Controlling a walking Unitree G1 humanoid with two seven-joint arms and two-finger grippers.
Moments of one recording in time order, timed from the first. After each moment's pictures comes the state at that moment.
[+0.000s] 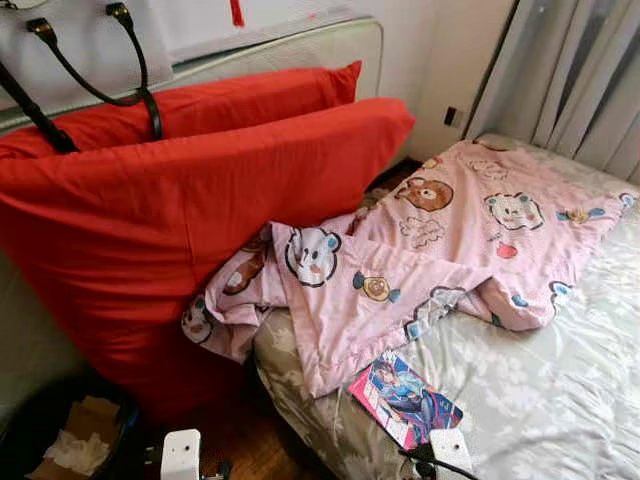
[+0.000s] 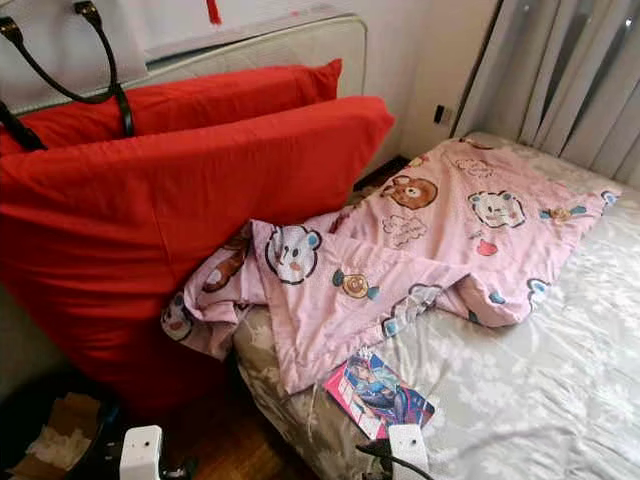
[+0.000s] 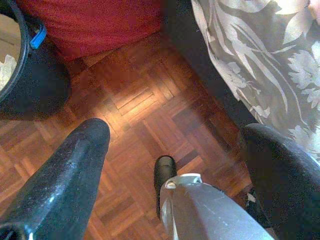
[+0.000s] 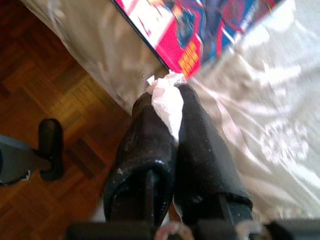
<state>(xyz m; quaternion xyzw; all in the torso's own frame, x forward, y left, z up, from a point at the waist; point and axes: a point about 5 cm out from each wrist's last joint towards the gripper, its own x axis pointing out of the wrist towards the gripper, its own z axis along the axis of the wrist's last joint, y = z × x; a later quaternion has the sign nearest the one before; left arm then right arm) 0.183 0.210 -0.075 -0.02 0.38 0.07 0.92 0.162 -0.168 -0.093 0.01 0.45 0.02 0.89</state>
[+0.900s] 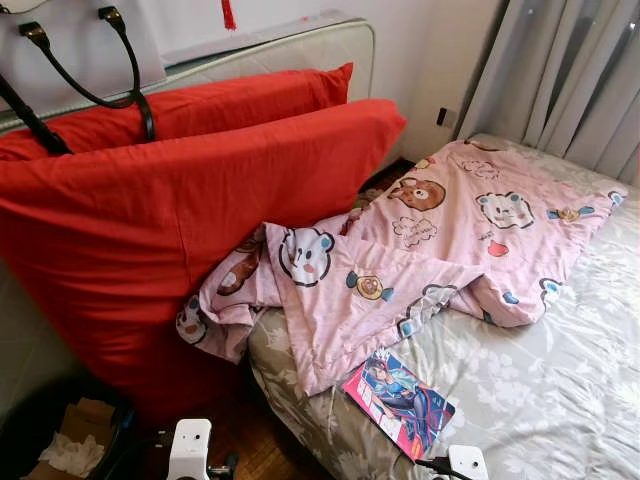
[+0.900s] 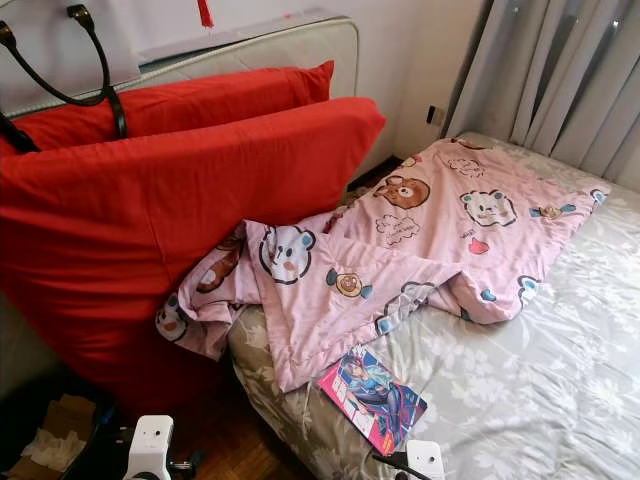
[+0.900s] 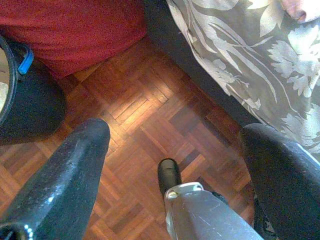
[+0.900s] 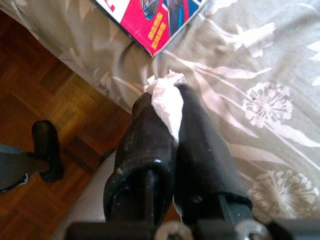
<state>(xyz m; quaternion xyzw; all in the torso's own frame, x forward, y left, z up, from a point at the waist) 0.194 0.207 -0.071 0.02 0.38 0.03 0.92 0.153 -0.169 -0.096 0.04 0.46 -0.02 0.89</state>
